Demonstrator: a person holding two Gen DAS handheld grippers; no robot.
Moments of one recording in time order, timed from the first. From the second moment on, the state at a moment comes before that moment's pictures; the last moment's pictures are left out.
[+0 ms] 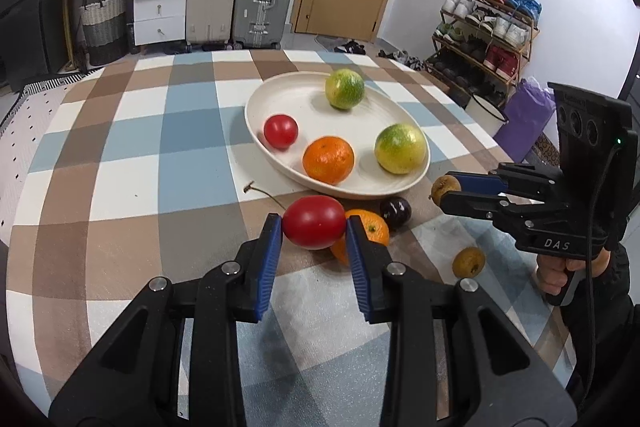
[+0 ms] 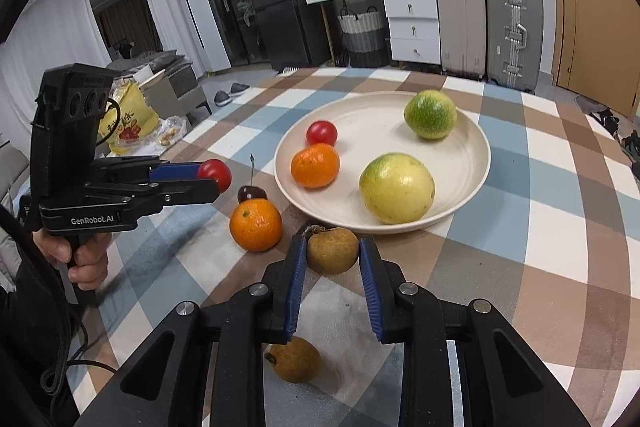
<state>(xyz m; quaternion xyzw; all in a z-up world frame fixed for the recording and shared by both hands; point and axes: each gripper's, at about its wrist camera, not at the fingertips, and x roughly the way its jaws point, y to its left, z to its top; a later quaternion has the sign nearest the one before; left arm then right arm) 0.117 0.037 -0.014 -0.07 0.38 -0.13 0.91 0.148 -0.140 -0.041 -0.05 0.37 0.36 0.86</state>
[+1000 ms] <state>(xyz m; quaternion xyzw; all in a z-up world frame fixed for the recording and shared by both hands) 0.154 0.008 0.066 -0.05 0.31 -0.08 0.95 0.174 -0.172 0.044 -0.02 0.29 0.32 0.90</state>
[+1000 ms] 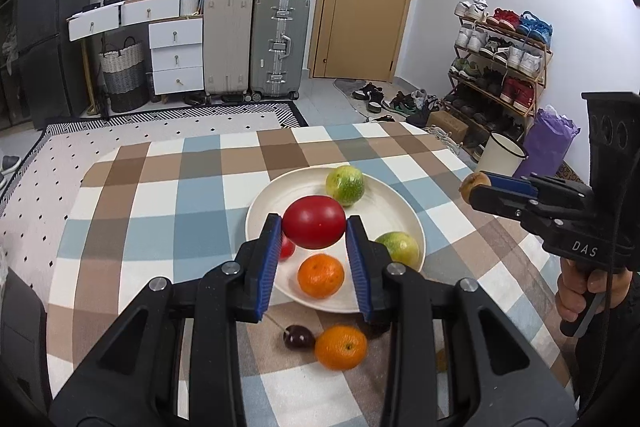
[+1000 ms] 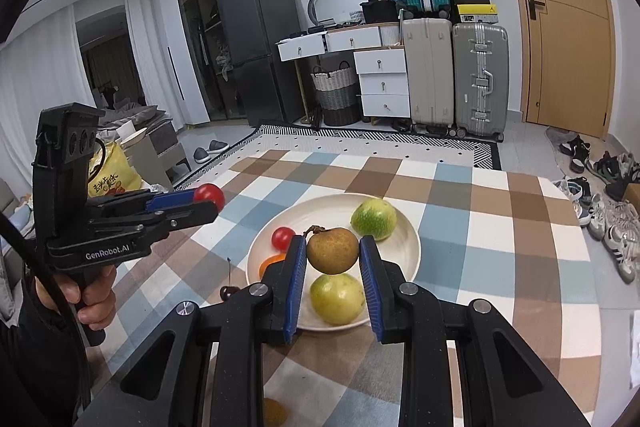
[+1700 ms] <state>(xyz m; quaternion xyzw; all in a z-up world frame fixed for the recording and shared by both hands) 0.233 -0.017 0.032 -0.03 0.33 -0.08 0.94 0.229 -0.146 0.035 -0.01 0.31 0.32 0.89</state>
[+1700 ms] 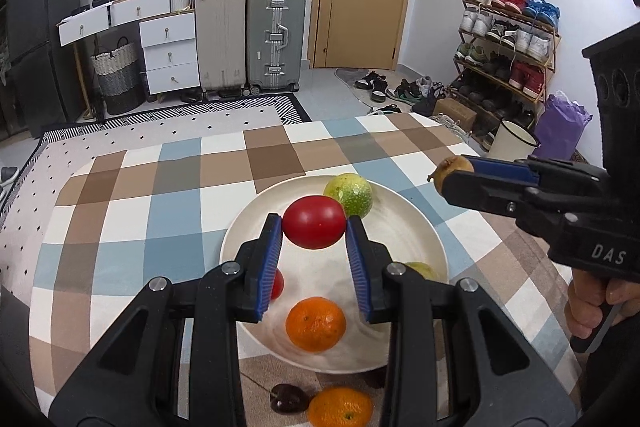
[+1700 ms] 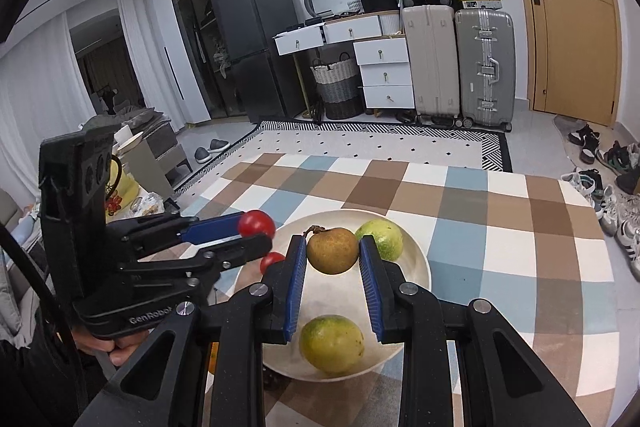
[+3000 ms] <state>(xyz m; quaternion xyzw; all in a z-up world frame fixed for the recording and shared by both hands) 0.271 -0.039 -0.032 0.01 0.39 -0.08 0.92 0.271 -0.151 -0.040 -0.01 0.39 0.30 0.87</state>
